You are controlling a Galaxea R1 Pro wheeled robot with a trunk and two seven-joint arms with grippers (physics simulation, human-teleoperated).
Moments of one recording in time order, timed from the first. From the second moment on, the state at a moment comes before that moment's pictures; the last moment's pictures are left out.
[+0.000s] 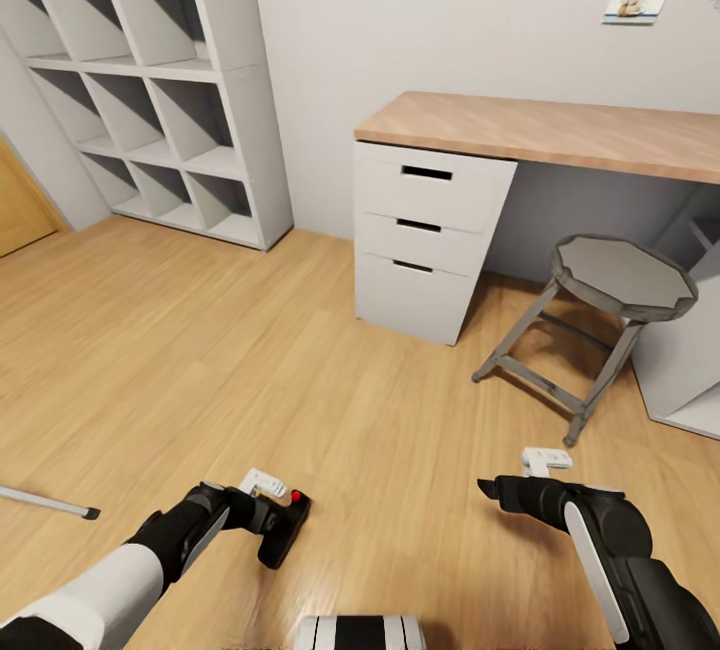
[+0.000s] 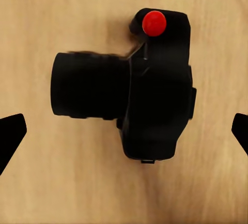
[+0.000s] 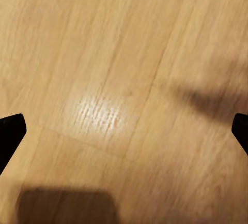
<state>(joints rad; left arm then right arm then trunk) -0.71 0.10 -0.42 -0.41 0.07 0.40 -0.26 -0.27 -0.10 -0.09 -1.55 -0.10 0.99 0.16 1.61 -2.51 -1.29</state>
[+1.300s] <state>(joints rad) -0.76 0.09 -0.44 -0.41 0.07 0.34 -0.32 -0.28 -0.10 0.05 -1.61 -0.10 1.00 0.15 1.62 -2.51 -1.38</state>
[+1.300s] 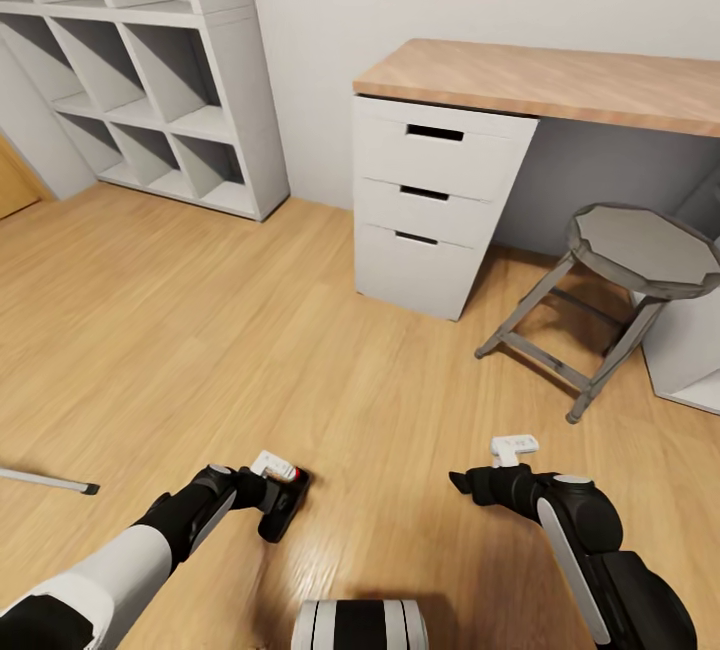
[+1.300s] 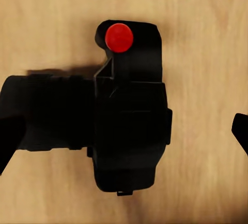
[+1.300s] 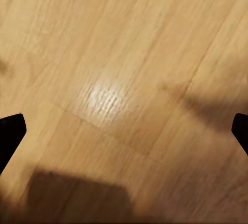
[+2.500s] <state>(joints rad) -0.77 0.10 -0.44 -0.41 0.07 0.33 -0.32 -0.29 -0.10 0.07 -1.61 -0.10 1.00 0.15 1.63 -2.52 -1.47</state>
